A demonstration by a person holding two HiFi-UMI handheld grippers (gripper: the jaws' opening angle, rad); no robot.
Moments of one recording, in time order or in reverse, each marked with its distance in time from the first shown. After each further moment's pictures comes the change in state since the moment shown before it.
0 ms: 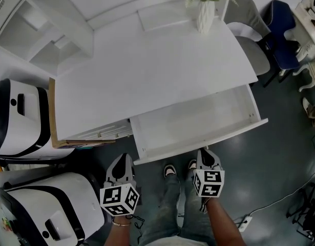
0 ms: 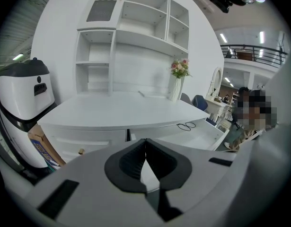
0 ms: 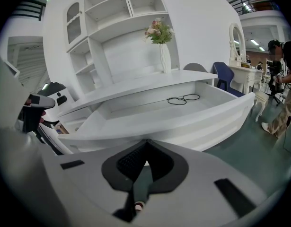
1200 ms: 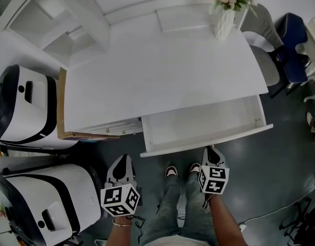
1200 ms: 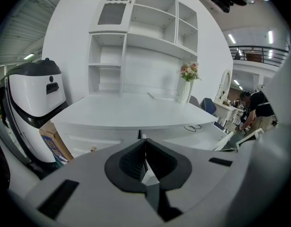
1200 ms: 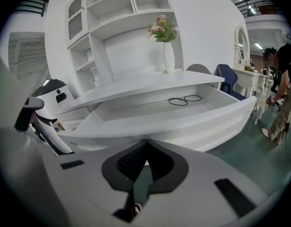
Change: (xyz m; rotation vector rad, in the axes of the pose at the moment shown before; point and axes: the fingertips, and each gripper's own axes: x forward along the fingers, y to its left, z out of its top) left arm -0.018 0.028 0.001 -0.060 -0.014 0.089; right arm 0.021 -0.001 0.018 -0.039 0.009 0.000
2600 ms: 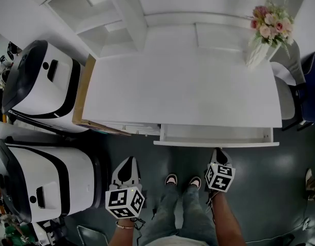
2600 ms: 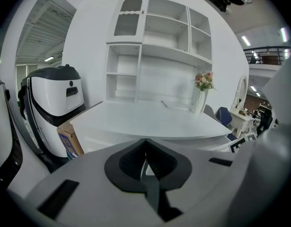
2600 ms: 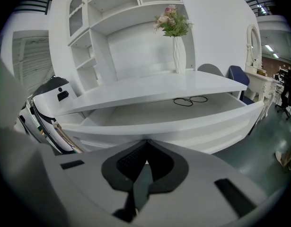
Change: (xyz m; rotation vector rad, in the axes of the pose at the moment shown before) left arm -0.026 0.019 0.023 -0.102 -0.076 0.166; right arm 0.054 0.003 0.049 -0.061 0.023 0.058
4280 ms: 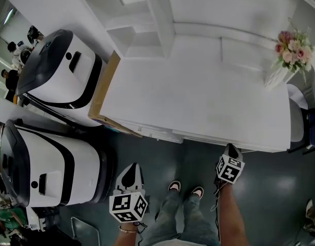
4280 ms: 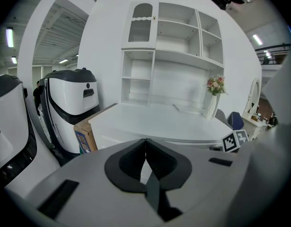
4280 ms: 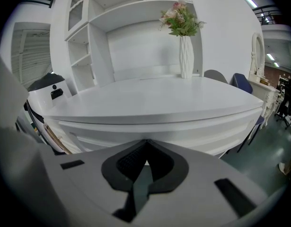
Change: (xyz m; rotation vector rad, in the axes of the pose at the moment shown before) left arm -0.031 0.036 -0.001 -0.070 -0.034 0.132; right arm 0.057 -0.004 0.050 -0.053 -0.034 -0.039
